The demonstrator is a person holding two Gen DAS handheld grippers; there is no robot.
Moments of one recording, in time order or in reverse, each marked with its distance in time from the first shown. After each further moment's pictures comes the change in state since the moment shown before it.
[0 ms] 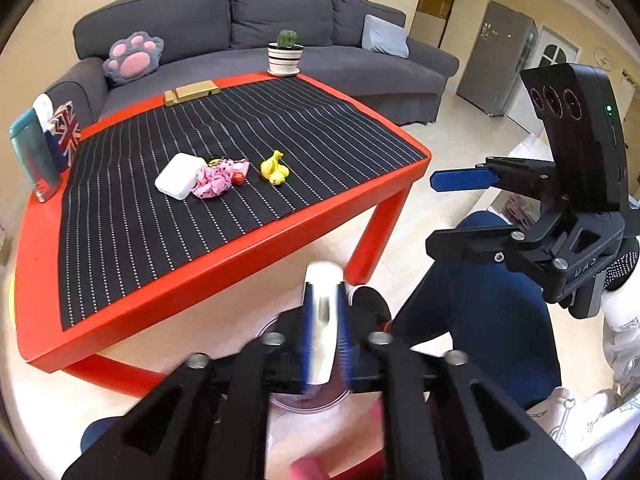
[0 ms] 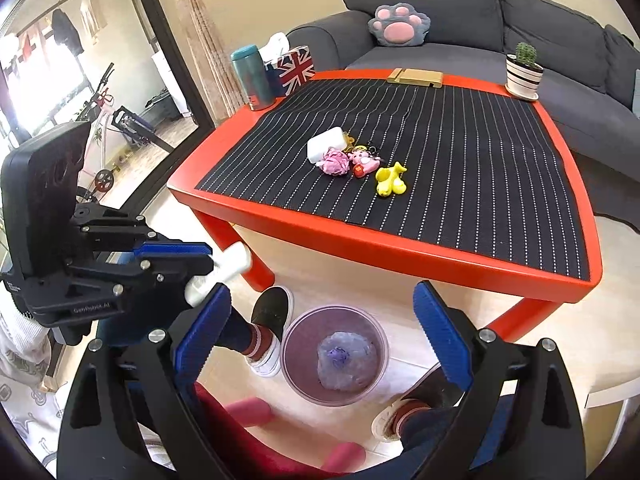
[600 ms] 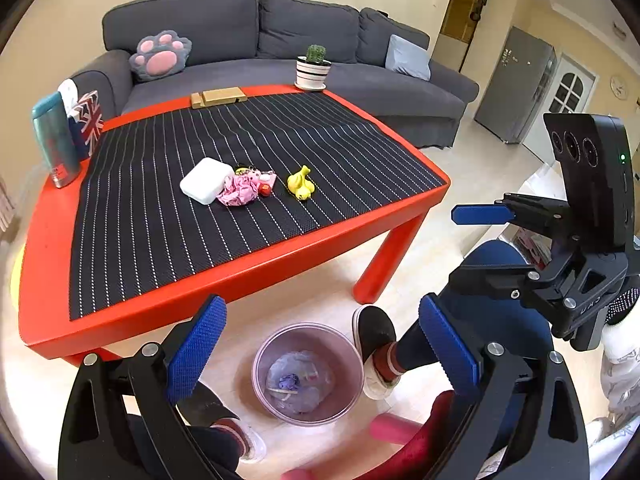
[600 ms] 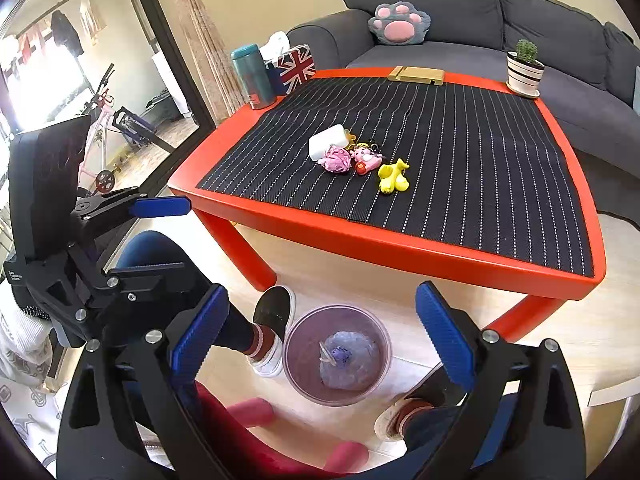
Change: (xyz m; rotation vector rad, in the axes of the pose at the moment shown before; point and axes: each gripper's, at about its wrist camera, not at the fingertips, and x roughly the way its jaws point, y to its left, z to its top) left arm -0.007 0.014 0.001 -0.082 -0.068 0.042; right arm 0.005 0.002 -0.002 0.002 0.004 0.010
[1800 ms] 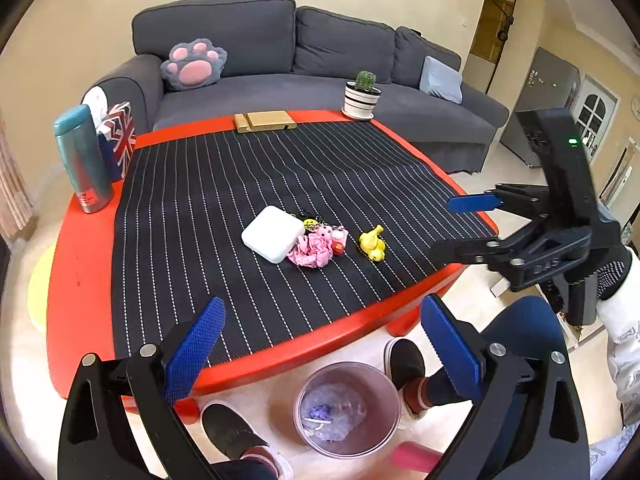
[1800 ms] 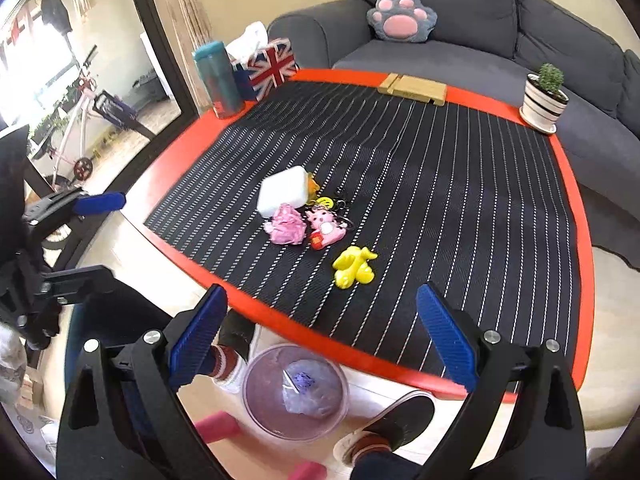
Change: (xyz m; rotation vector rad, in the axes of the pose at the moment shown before) left arm 0.006 0.068 0.054 -0.056 -0.044 0.073; right arm 0.077 -0.042 0.107 -0.075 0.098 -0.067
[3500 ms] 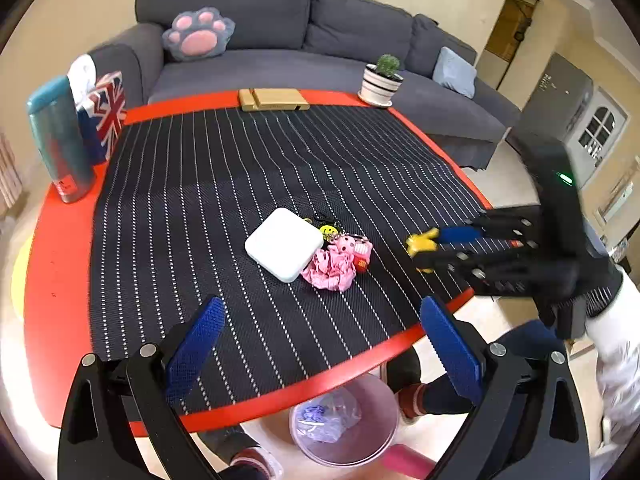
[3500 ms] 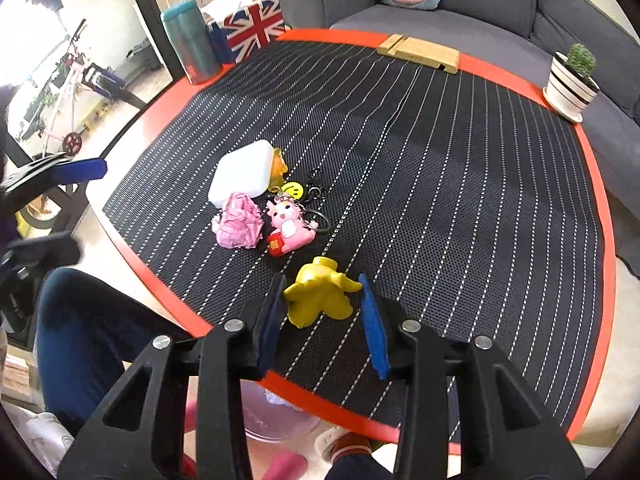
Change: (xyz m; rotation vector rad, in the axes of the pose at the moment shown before) left arm 0.054 0.029 0.032 -0.078 0.088 -0.027; right arm 0.048 -0.022 0.013 -0.018 0.086 0.003
